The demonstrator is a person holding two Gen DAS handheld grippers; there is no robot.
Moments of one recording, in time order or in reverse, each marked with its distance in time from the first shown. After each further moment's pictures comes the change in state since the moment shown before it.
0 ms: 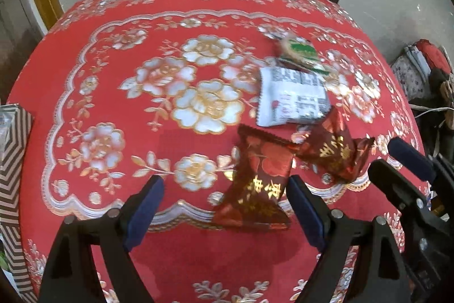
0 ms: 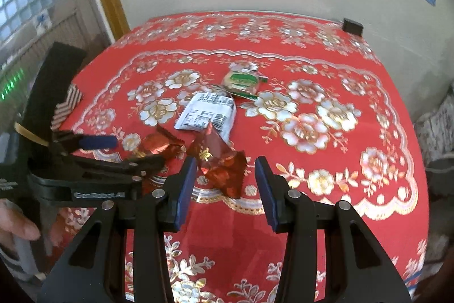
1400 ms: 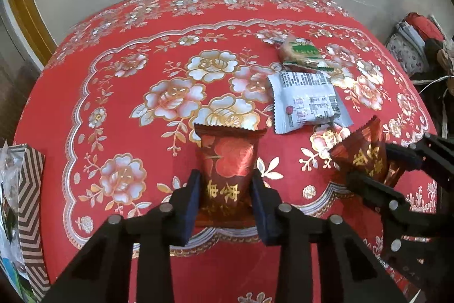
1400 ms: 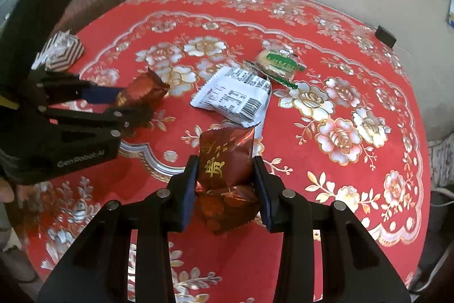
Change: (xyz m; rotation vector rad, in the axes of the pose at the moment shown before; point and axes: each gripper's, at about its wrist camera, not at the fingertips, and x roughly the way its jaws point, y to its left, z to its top) left arm 0.000 0.007 0.004 0.159 -0.057 0.038; right arm 0.035 0.029 0.001 -0.154 0.124 0.010
